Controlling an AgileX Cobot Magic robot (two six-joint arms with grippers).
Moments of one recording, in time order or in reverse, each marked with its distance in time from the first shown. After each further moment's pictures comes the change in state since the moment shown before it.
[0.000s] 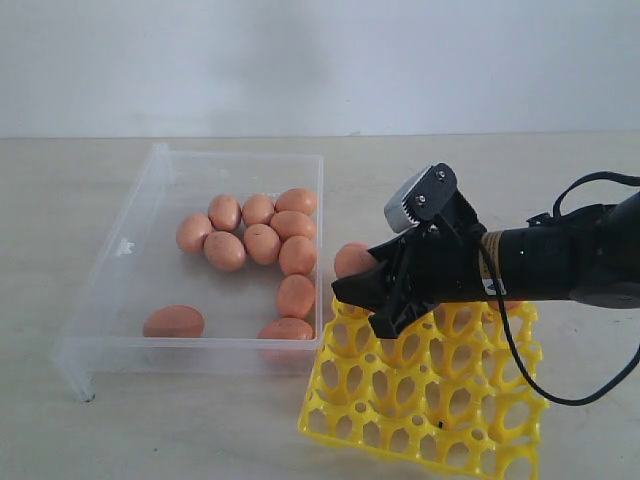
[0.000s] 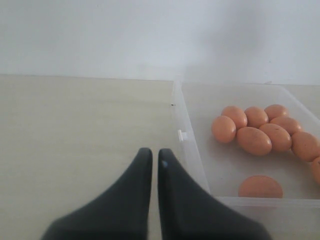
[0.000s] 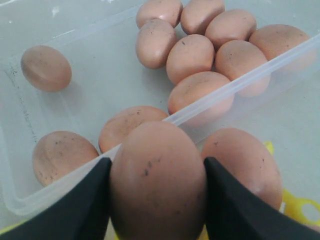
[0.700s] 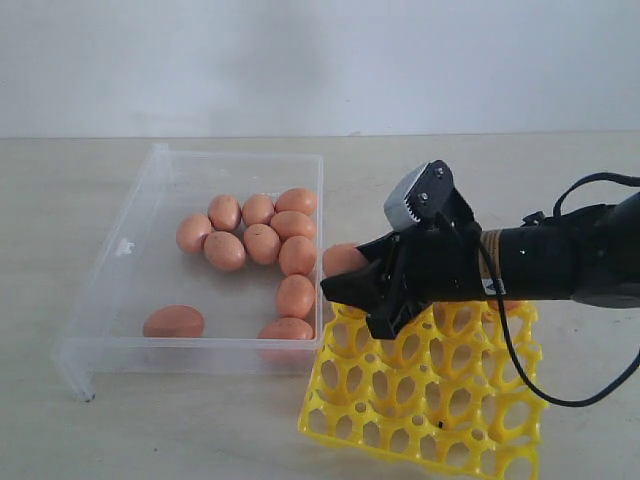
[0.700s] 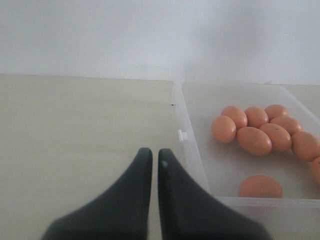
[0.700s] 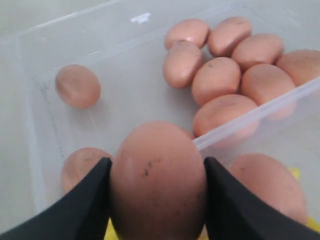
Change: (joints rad) left arm 0.000 0.000 0.000 0.000 0.000 0.000; right arm 0.000 0.000 0.000 -0.026 -0.085 0.011
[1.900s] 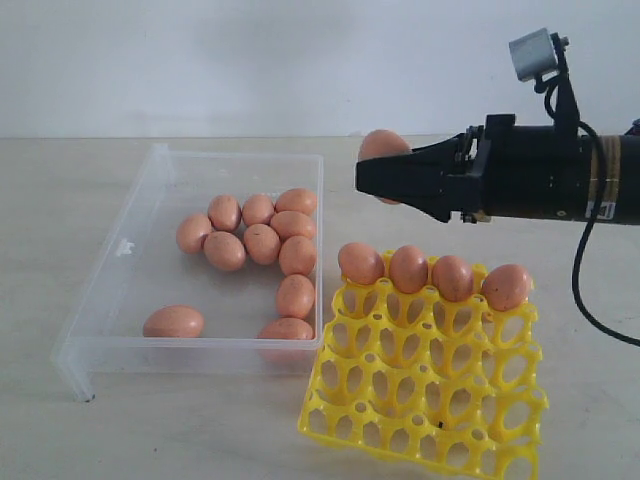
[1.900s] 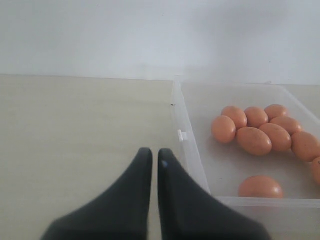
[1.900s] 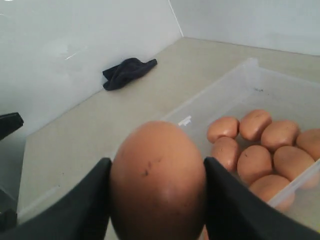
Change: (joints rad) left arm 0.000 0.000 0.000 0.000 0.000 0.000; right arm -0.170 -0.289 0.006 -0.189 -0.250 0.554
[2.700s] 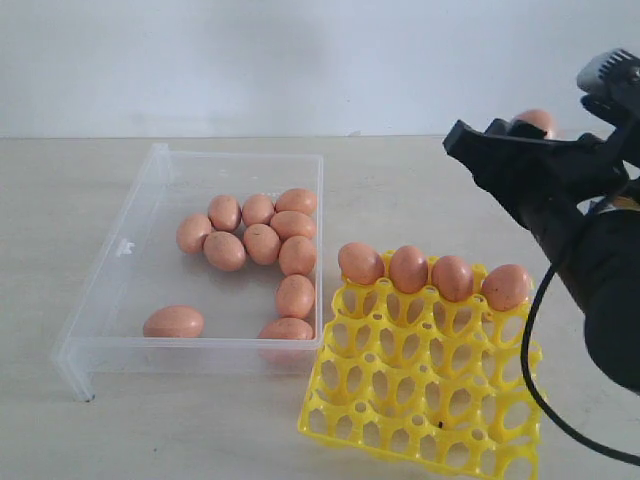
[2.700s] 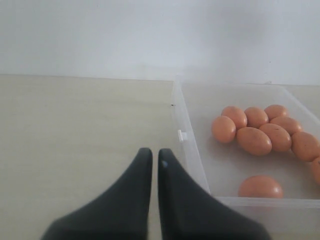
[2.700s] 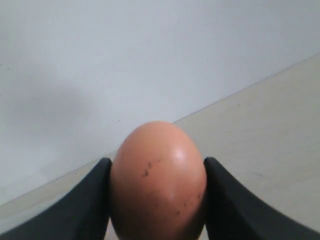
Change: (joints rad) left arm 0.000 0.000 0.000 0.000 0.000 0.000; right arm 0.624 -0.185 0.234 2.332 0.172 -1.322
